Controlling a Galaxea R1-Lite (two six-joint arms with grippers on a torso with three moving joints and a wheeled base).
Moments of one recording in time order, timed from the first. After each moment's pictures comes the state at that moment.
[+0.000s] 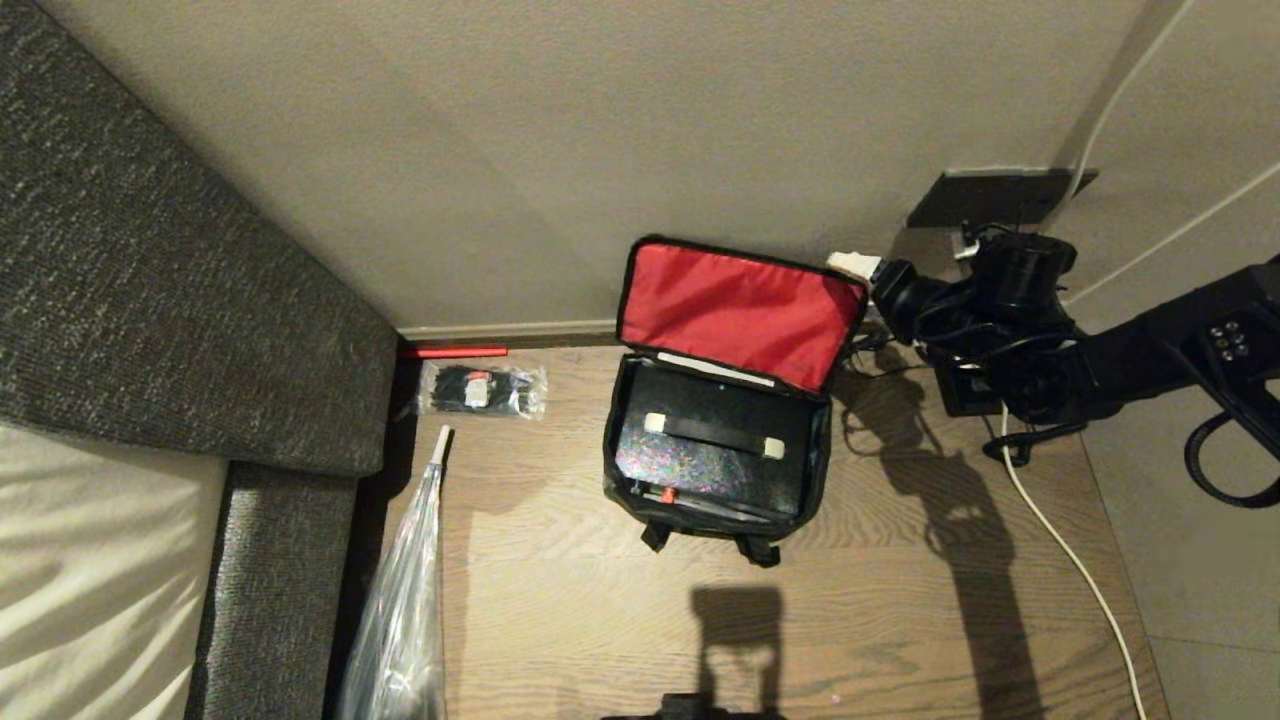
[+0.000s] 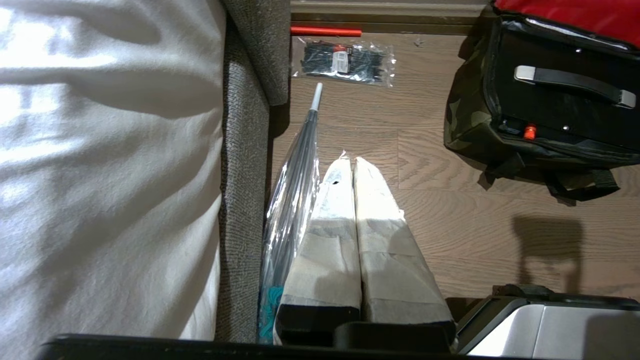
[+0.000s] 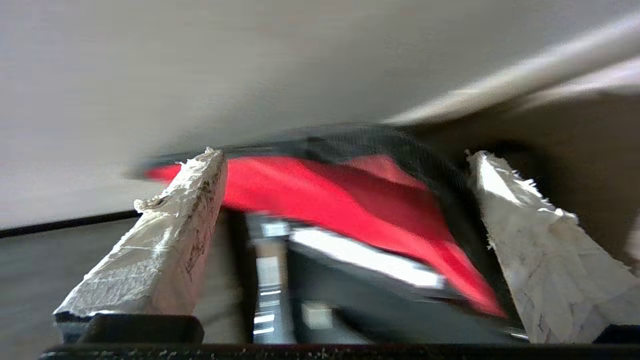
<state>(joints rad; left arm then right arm) 0.00 0.00 0.00 0.00 0.01 -0.01 0.09 2.25 -1.45 -0.88 0.41 0.80</state>
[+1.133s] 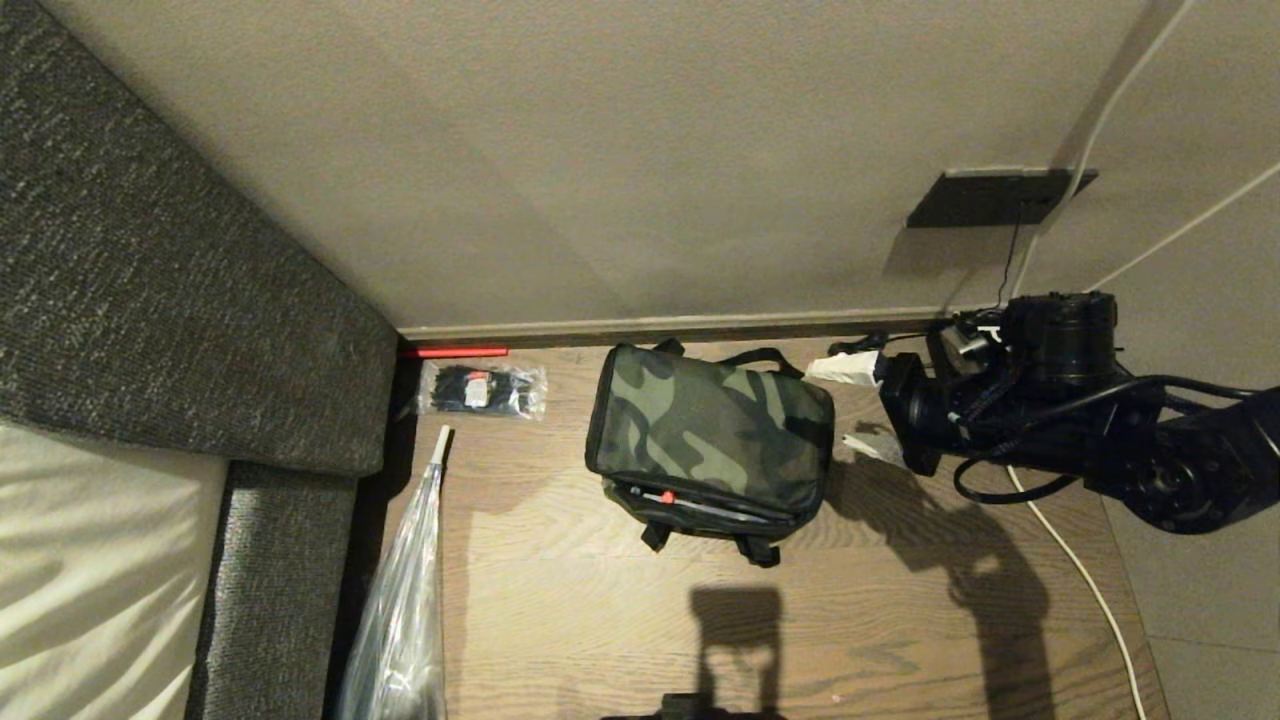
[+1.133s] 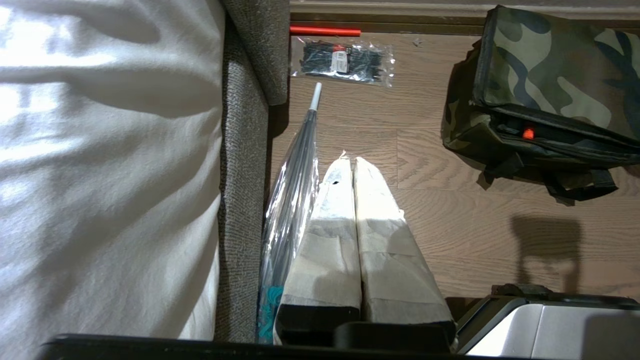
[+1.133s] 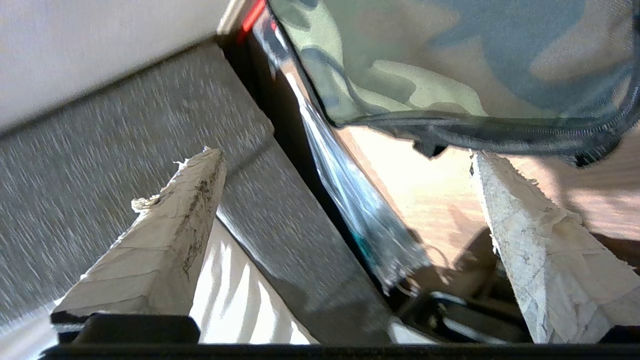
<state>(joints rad) 0.00 0.00 0.00 0.00 0.01 -0.01 0.25 1.83 -0.86 -0.63 0.44 0.94</state>
